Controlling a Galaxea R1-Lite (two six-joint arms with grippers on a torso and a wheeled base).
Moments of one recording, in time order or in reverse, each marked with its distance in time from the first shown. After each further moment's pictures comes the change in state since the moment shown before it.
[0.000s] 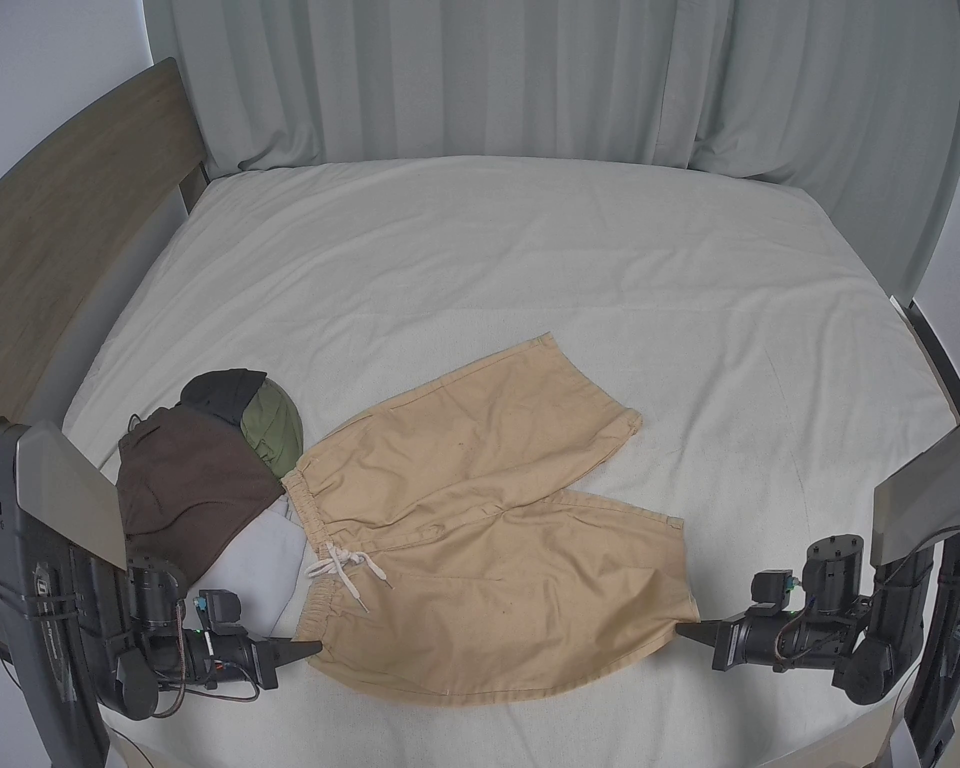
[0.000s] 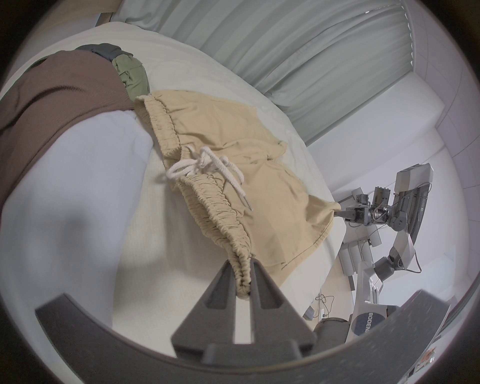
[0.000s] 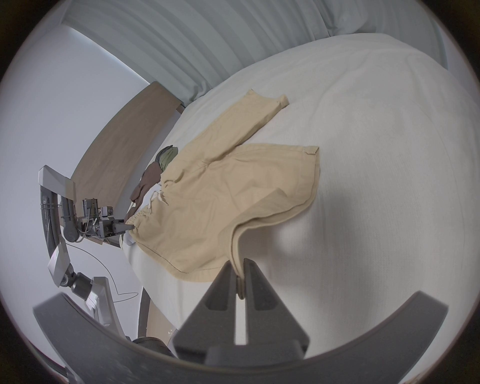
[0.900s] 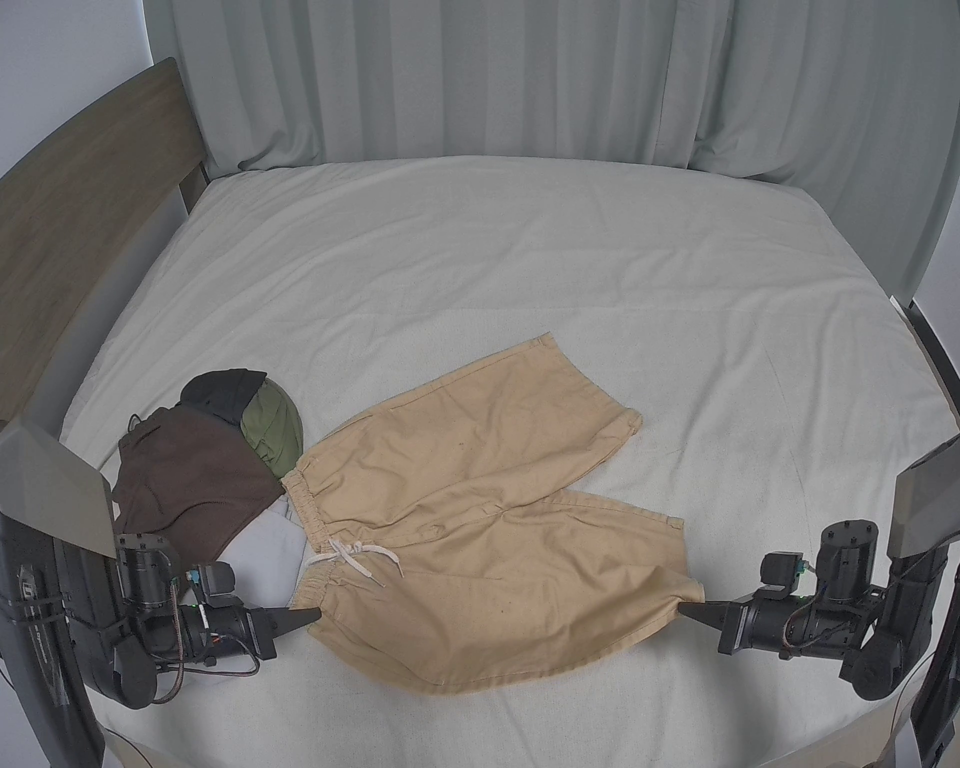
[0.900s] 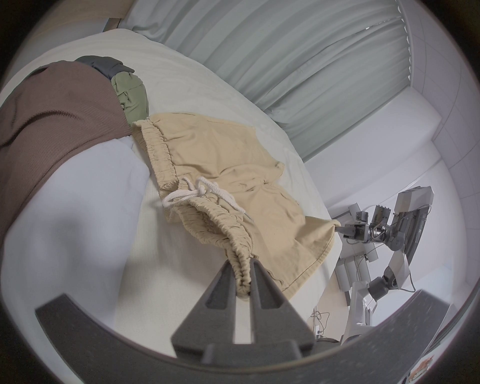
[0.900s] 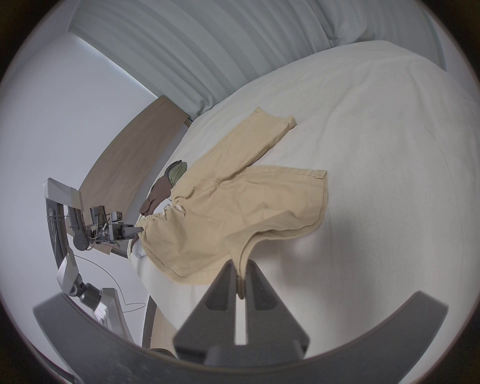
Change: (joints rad) left arm -0.006 -0.070 -0.063 -0.001 0.002 -0.126; right arm 0.000 -0.080 -0.015 -0.001 0.017 0.043
